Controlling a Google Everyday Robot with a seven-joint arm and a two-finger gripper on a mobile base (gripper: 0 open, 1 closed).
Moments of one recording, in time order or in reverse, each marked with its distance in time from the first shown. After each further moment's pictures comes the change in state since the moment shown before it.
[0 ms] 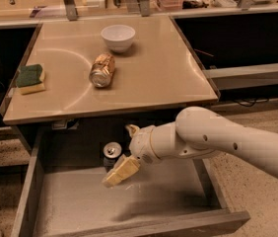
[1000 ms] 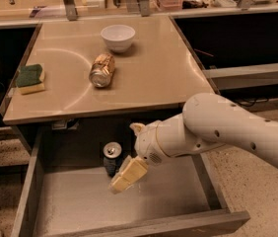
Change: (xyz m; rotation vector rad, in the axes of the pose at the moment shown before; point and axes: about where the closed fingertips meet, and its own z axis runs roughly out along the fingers) arm -0.012 0.029 -0.047 -0.016 0.123 -0.014
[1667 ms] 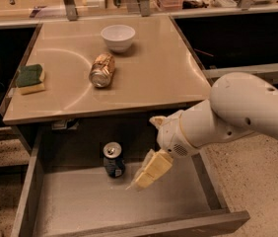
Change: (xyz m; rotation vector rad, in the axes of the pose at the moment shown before) arm 0.013 -0.005 -0.064 0.017 0.094 0.006
